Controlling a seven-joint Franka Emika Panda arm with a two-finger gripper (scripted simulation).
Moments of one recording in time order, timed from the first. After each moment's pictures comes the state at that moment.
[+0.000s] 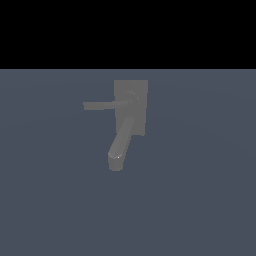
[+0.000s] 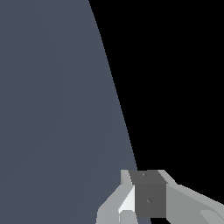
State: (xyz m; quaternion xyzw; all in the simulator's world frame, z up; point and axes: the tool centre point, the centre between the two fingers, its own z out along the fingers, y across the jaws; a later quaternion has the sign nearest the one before) arm -0.186 0.049 0.646 0.76 0.03 0.20 0.62
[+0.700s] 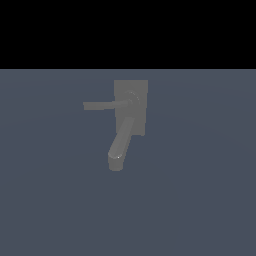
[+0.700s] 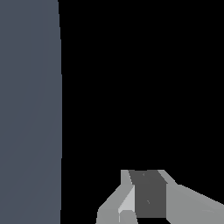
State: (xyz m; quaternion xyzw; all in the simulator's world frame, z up) arm -0.124 0.134 0.644 0.55 0.13 0.20 0.80
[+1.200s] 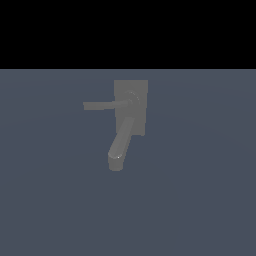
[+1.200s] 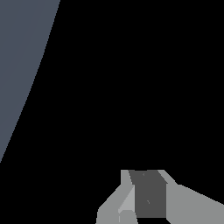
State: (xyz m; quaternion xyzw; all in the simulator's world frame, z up) arm -0.061 0.190 0.586 0.40 0.24 0.16 0.87
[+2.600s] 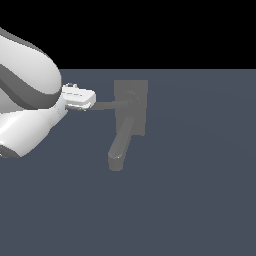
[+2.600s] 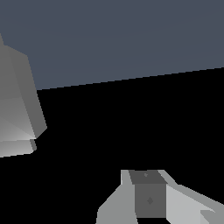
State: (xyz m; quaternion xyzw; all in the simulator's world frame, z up) arm 0.061 0.193 0.230 0.08 0.61 -0.01 0.79
